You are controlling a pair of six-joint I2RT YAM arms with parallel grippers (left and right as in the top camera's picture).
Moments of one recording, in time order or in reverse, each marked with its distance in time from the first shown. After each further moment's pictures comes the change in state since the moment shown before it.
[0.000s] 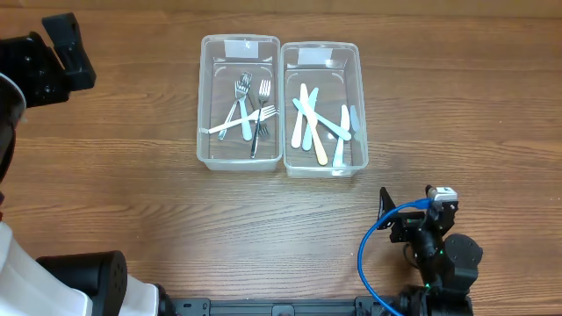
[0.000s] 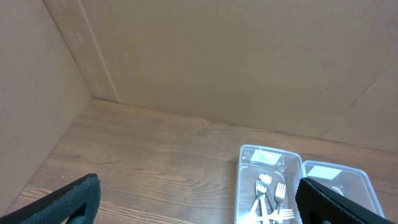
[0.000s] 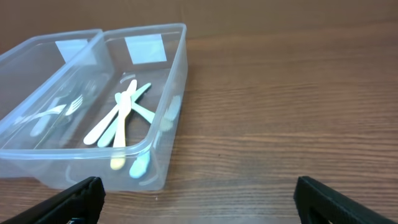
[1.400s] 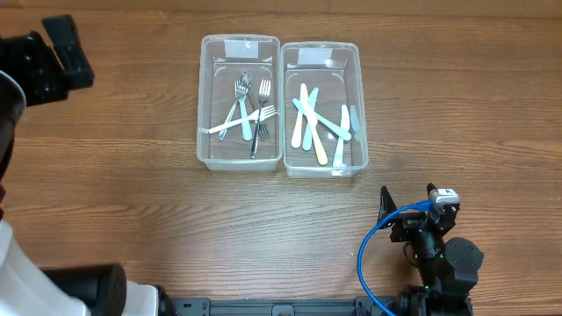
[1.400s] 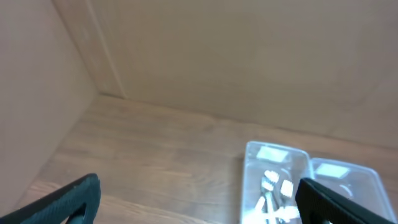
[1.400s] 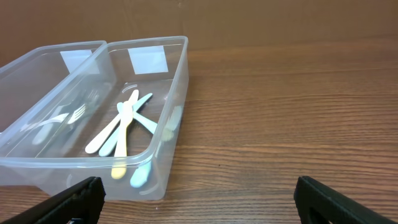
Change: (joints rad) left arm 0.006 -0.059 -0.139 0.069 -0.040 0.005; right arm 0.000 -0.029 -0.003 0.011 0.000 0.000
